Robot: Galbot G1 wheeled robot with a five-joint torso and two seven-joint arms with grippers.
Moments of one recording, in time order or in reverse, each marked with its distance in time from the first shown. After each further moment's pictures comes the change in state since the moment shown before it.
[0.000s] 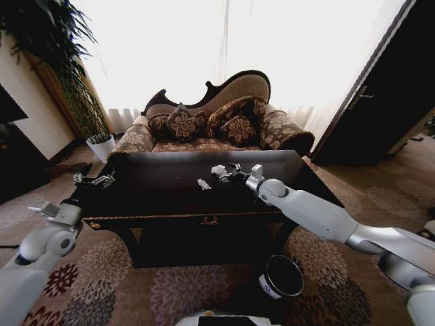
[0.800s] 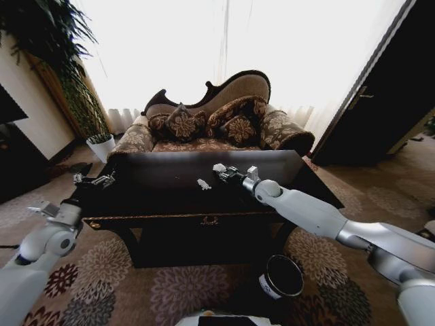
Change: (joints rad) left arm 0.000 0.000 0.000 0.000 0.000 0.000 0.000; right arm 0.002 0.017 -0.015 -0.043 -0.023 0.042 0.000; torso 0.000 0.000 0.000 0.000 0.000
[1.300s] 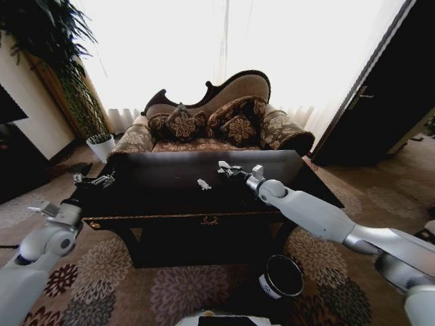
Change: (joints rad) left arm 0.000 0.000 0.000 0.000 0.000 0.000 0.000; right arm -0.055 -0.084 0.122 0.095 0.012 -0.017 0.034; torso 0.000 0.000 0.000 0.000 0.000
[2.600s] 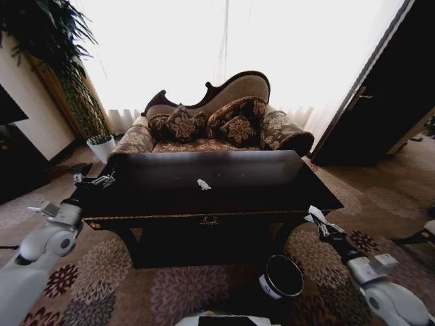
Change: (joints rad) left arm 0.000 0.000 0.000 0.000 0.000 0.000 0.000; right arm -1.743 0.147 1.529 0.413 -0.287 0.247 -0.129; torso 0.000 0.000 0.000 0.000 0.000
